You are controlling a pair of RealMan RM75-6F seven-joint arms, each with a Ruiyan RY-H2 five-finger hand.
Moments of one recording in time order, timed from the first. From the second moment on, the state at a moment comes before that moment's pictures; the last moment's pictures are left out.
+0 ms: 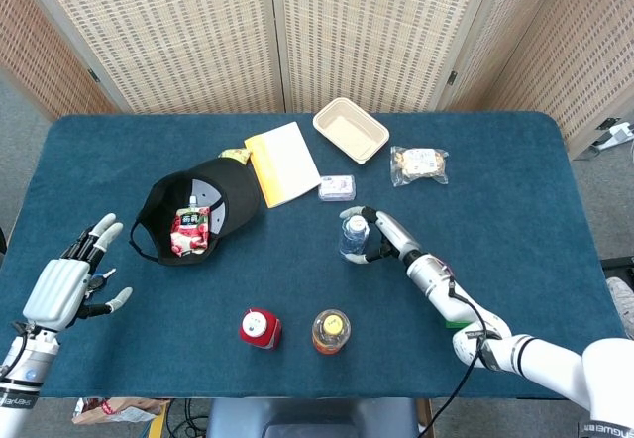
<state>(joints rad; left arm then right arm) -0.31 -1.02 -0.06 -1.79 1.46 1.34 -0.05 0.77 -1.61 0.23 -1.18 -1.34 0.69 0.83</state>
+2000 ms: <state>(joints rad) -0.28 -1.02 -0.07 -1.80 1.48 1.34 -0.04 0.51 -1.28 -0.14 -1.61 -1.70 1.07 0.70</state>
